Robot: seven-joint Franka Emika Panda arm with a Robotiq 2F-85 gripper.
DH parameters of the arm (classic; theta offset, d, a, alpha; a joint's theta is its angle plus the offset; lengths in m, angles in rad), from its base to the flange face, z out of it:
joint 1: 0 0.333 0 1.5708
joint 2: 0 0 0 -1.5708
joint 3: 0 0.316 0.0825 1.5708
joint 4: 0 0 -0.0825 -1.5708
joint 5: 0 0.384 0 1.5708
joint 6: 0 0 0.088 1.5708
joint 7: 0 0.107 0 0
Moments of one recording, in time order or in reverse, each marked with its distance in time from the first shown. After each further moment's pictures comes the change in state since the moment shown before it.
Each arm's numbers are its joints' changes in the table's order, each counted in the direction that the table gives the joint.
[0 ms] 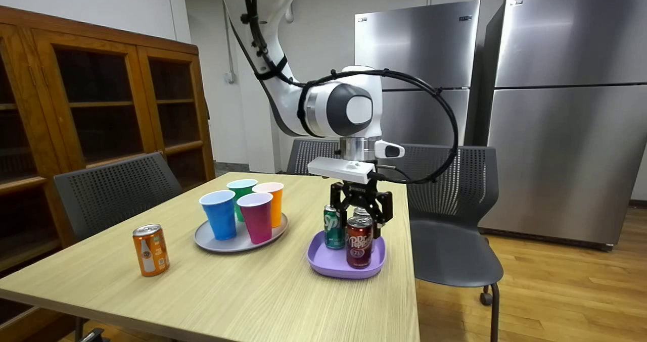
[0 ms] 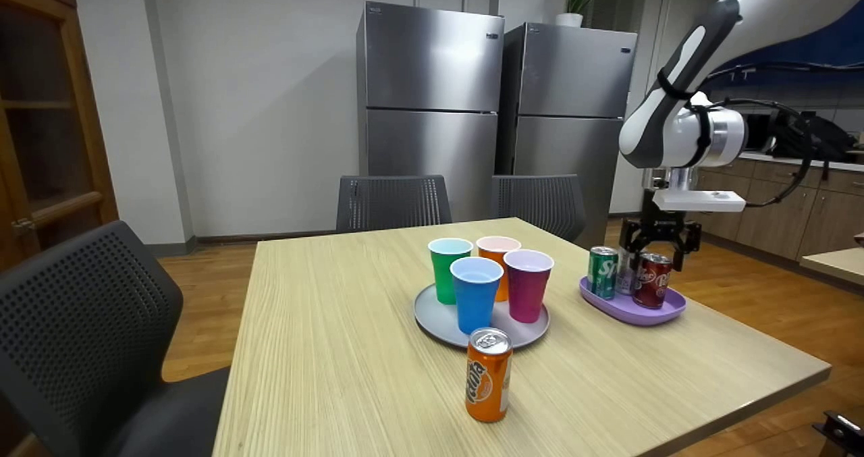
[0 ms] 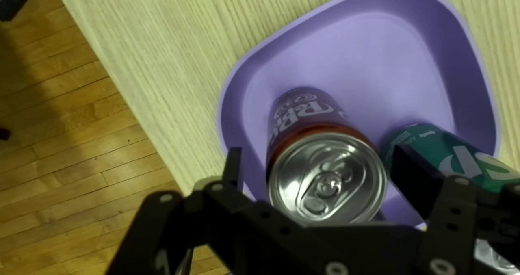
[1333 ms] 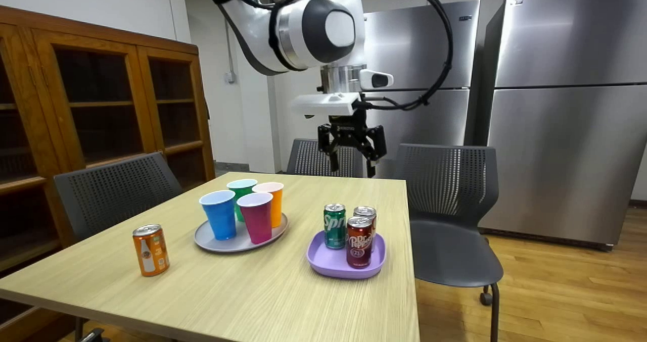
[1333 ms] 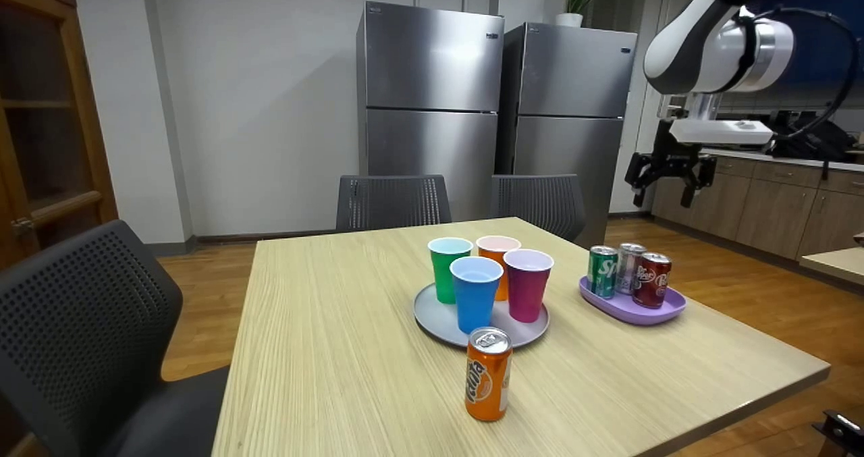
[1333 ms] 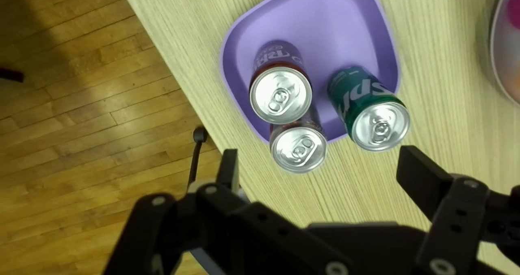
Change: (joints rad) arm 0.038 0.346 -0.010 -0.169 -0.092 0.000 0.060
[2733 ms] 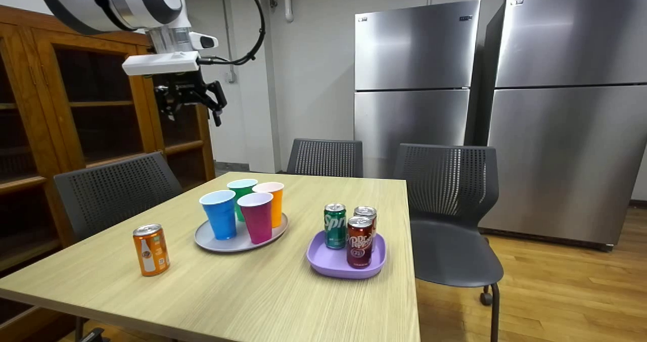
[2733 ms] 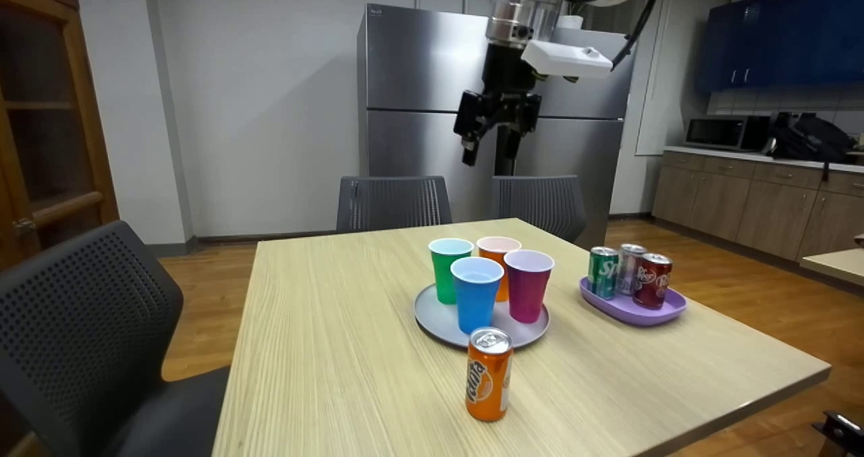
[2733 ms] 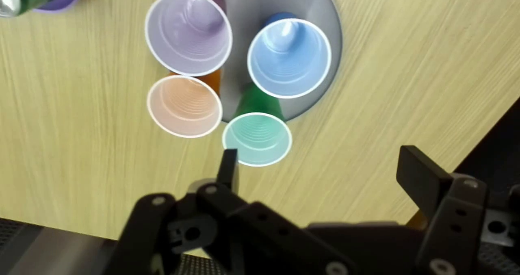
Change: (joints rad) arm 0.359 0.209 0.318 -0.054 -0.103 -0.032 0.026
